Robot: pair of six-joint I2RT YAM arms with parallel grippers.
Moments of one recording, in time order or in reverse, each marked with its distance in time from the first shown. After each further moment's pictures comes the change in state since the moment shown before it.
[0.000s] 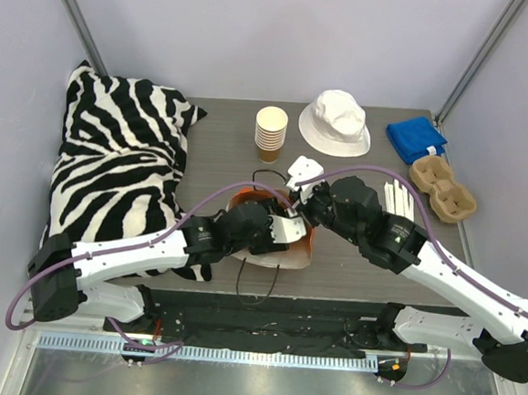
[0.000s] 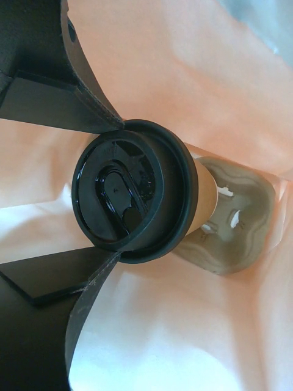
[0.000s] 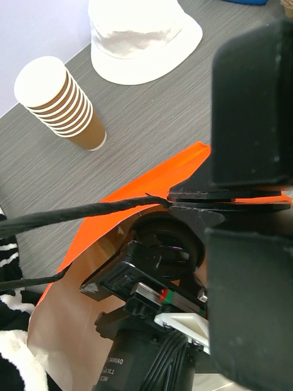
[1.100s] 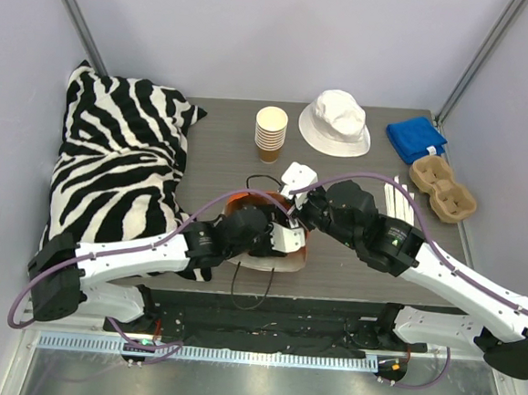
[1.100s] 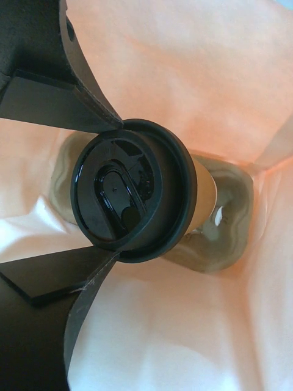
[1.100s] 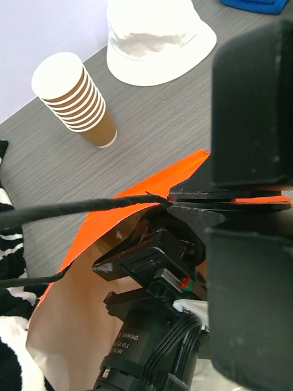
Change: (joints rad) left arm -0.013 -0.006 -0.067 0.080 0.008 0.127; right arm 0.050 0.004 -0.003 0.023 0.014 -0.045
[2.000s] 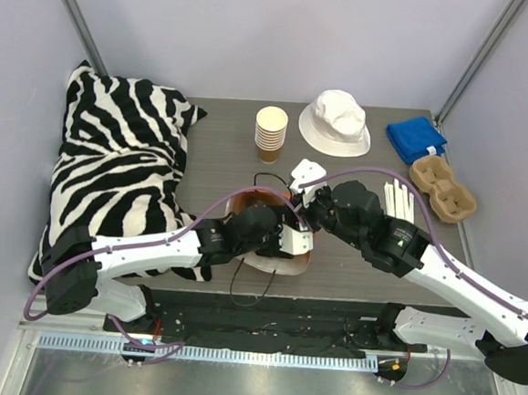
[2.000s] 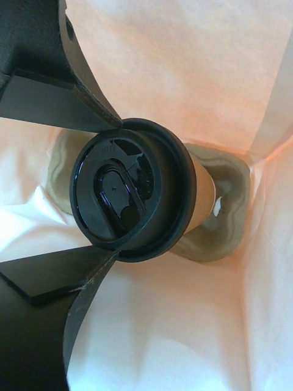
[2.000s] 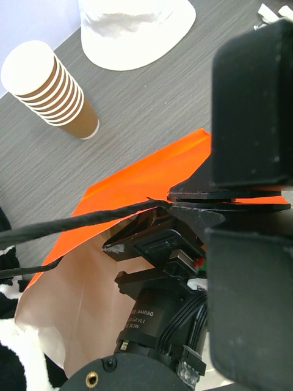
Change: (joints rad) left arm -0.001 0.097 0.042 0.038 0.068 0.058; right arm -0.032 -0.026 -0.018 -0.039 -0.014 0.103
